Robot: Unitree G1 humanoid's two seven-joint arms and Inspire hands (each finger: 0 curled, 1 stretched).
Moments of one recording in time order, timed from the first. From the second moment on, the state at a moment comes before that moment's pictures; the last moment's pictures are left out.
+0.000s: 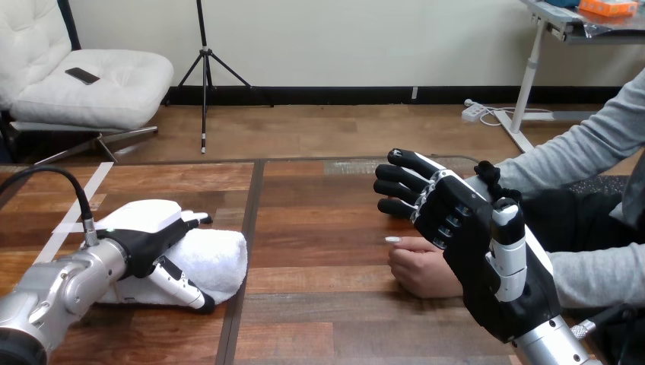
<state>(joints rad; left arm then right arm) -0.56 0.65 -0.39 0.91 0.75 -0.38 -0.15 0.15 -0.16 -0.03 -0.07 0.34 -0.29 0.55</state>
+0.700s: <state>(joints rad) -0.62 0.62 -0.38 0.87 0.66 -0.22 -0.40 0.15 -0.16 -0.04 -0.07 0.34 -0.29 0.56</state>
